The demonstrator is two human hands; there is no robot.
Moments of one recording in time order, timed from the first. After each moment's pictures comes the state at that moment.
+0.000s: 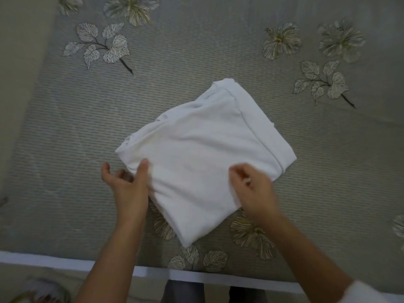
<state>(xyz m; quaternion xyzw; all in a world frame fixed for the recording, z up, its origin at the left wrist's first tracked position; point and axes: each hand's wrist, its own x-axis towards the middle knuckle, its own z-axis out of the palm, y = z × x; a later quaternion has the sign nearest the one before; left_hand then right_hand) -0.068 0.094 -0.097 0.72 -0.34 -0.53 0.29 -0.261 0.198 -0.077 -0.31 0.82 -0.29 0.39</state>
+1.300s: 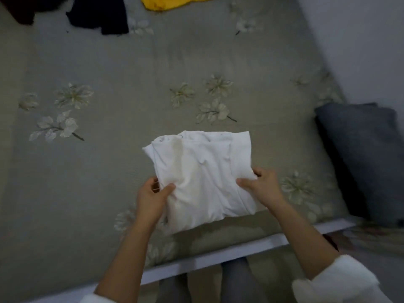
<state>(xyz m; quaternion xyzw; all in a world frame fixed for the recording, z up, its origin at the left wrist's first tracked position) -0.182 0.174 0.052 0.56 -0.55 -0.62 0.10 -0.388 0.343 0.079 -0.10 0.88 -0.34 0.33</state>
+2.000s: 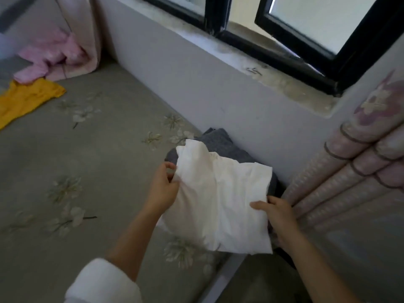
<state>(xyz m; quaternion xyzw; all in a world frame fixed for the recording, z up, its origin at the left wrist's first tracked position) -0.658 0.433 0.161 0.21 -0.79 -0.57 -0.01 -0.646 0.703 0.177 0.22 0.77 -0.58 0.15</state>
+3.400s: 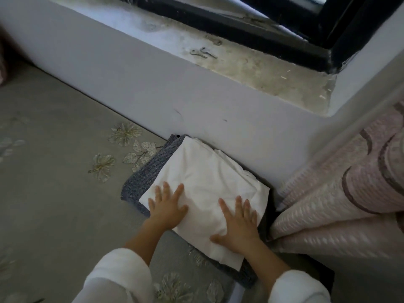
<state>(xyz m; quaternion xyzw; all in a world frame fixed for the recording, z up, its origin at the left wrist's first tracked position) -0.834 0.501 0.009 0.00 -0.95 -0.14 -0.29 -0.772 0.711 0.021 0.02 0.94 -0.09 0.33</state>
